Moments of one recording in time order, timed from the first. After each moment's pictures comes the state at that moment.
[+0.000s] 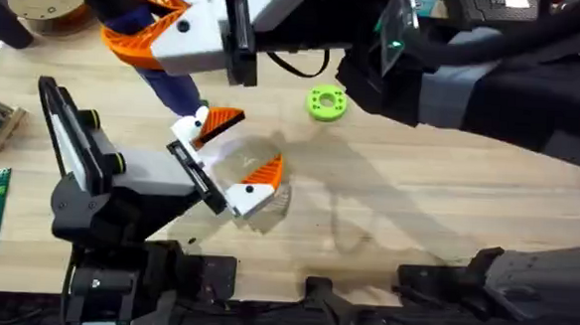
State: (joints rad) left arm 0.07 0.01 0.02 -0.09 0.92 -0.06; right arm 0.81 1.63 1.20 0.59 -0.91 -0.20
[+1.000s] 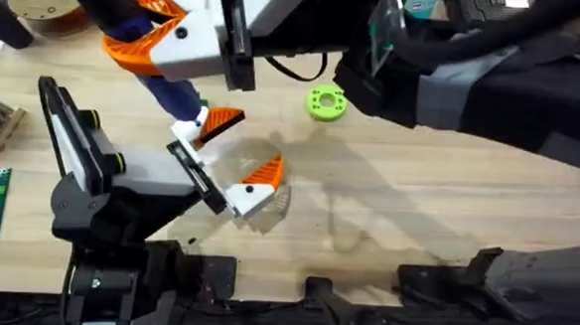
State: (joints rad) left arm 0.07 0.01 0.02 -0.09 0.92 -0.06; right arm 0.81 1.63 1.20 0.57 -0.91 -0.20
